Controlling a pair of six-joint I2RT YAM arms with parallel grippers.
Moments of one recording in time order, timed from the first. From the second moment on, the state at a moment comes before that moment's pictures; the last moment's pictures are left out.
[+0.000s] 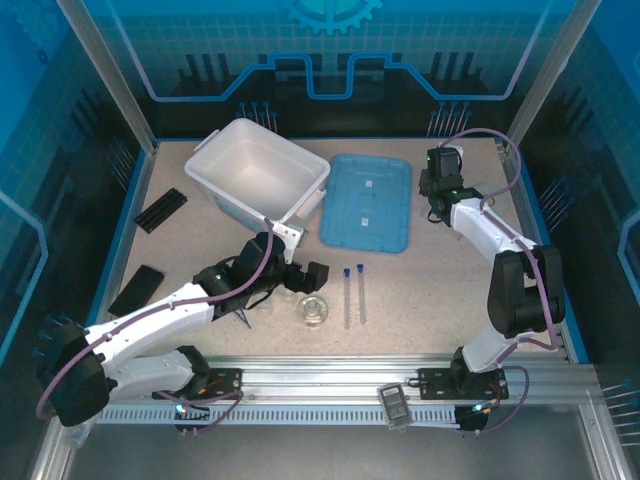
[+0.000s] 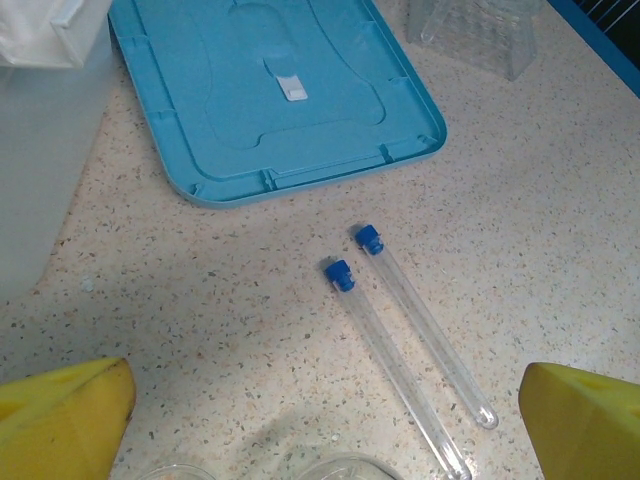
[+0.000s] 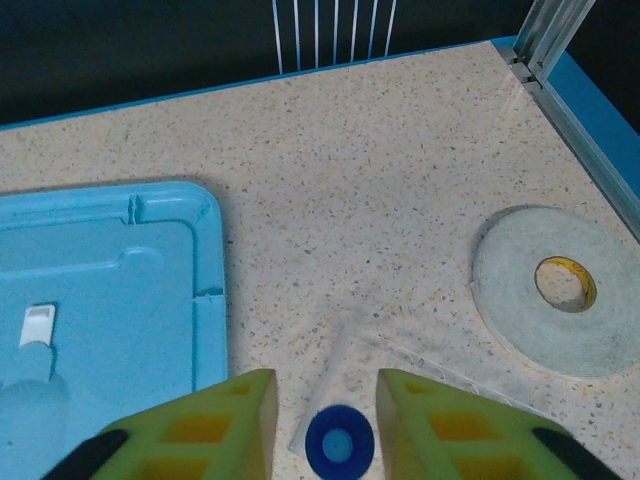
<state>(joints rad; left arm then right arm) -0.76 1.10 0.72 -0.24 -0.03 -0.39 0.16 1.64 1.18 -0.21 0.39 0.27</state>
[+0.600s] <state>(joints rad) -0.76 1.10 0.73 -0.25 -0.03 -0.40 0.20 1.39 1.15 -0.26 0.38 0.31</state>
